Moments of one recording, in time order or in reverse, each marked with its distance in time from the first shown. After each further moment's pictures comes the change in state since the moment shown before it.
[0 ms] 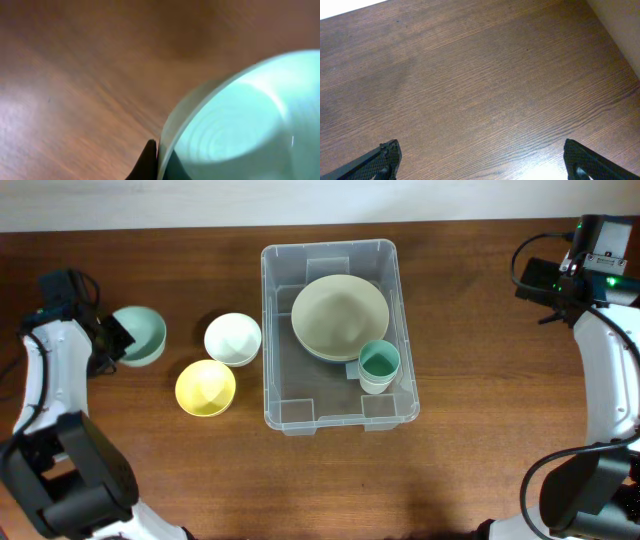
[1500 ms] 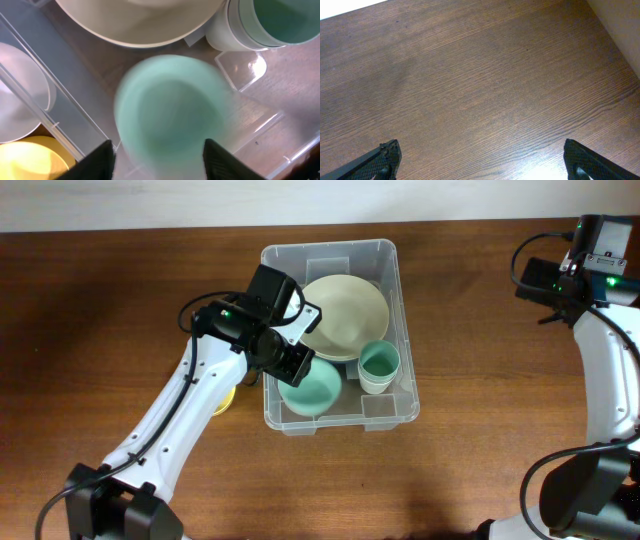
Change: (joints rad) left arm -0.780 -0.163 -0.007 -0.177 0.209 0.405; right arm 0.000 0.000 0.000 0.000 0.000 0.000
